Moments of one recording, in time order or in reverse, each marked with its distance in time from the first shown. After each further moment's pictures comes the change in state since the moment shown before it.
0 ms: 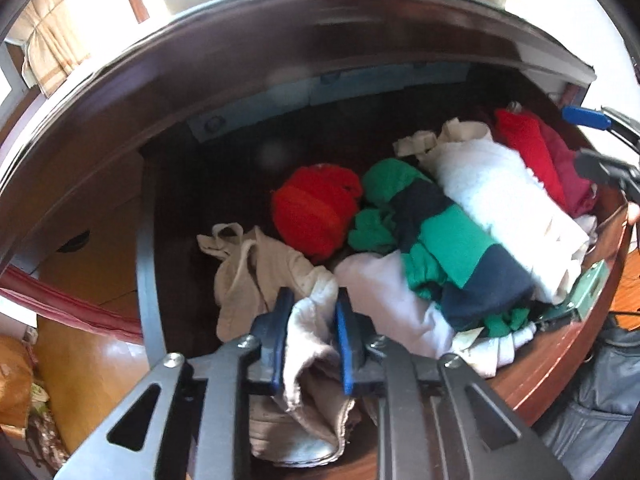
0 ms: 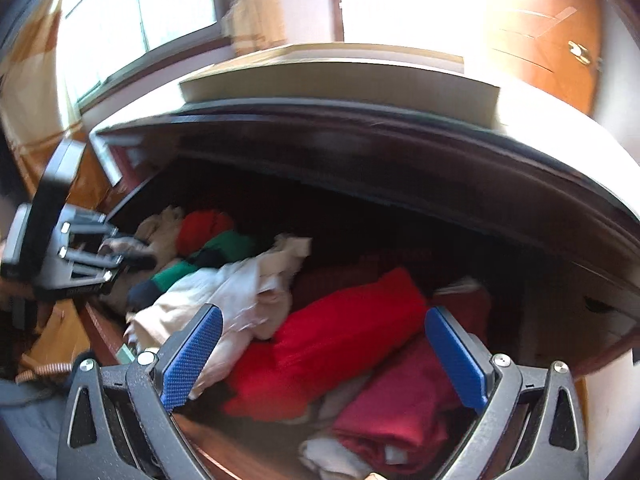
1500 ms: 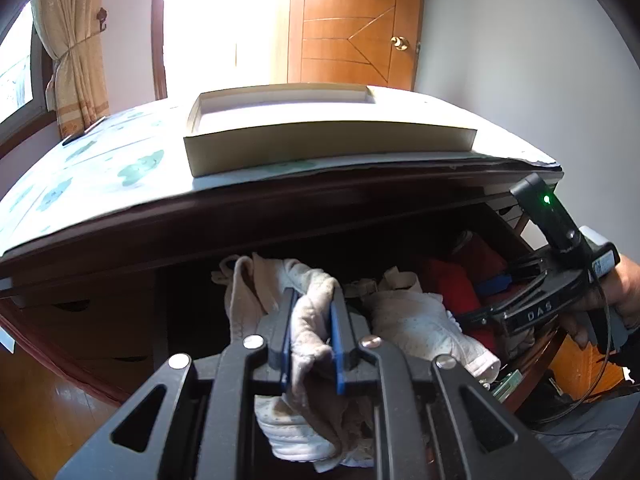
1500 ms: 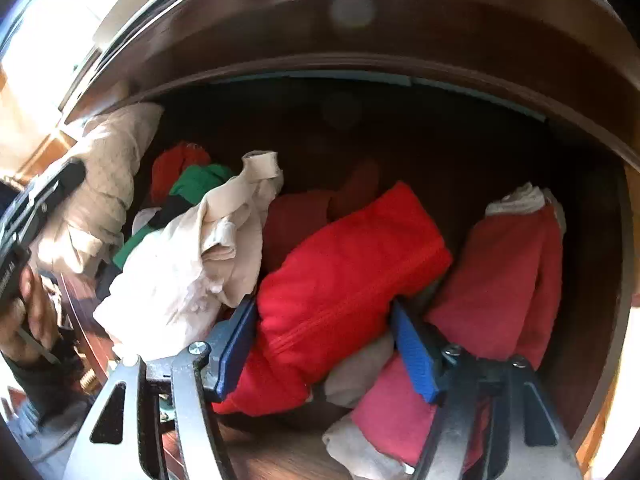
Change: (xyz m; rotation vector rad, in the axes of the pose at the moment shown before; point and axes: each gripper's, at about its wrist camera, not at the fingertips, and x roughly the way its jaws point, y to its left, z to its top) left arm -0.093 0.039 0.016 -0.093 -0.370 -0.107; right arm 0.084 -0.023 0.009 0.094 0.433 0.172
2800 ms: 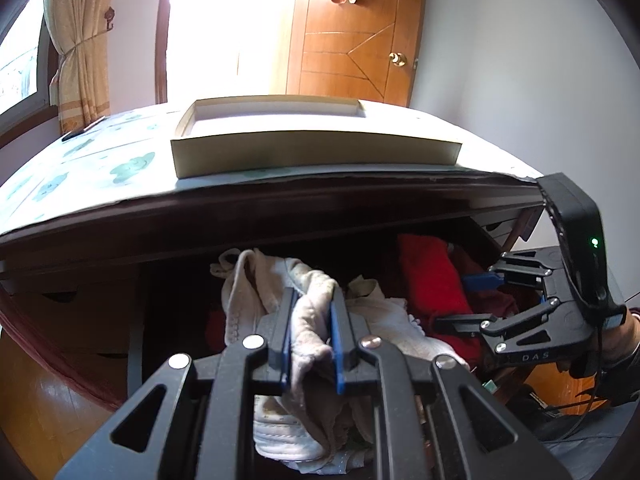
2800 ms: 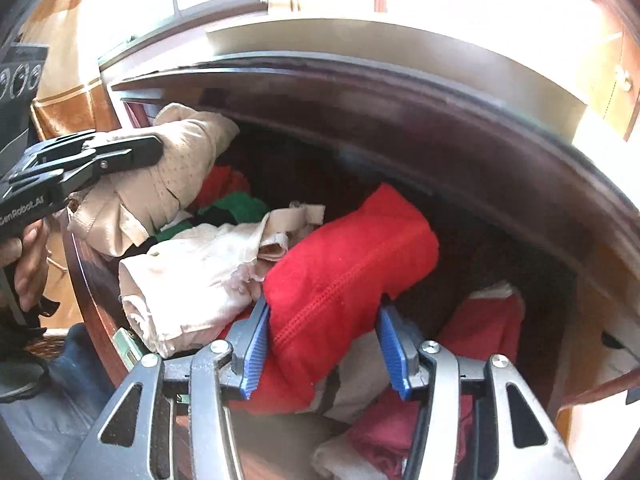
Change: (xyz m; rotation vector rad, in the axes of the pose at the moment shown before) left arm -0.004 -0.016 -0.013 -0.033 -0.066 -0.026; right arm -0.045 0.037 -0.049 -0.354 -0.339 -0.154
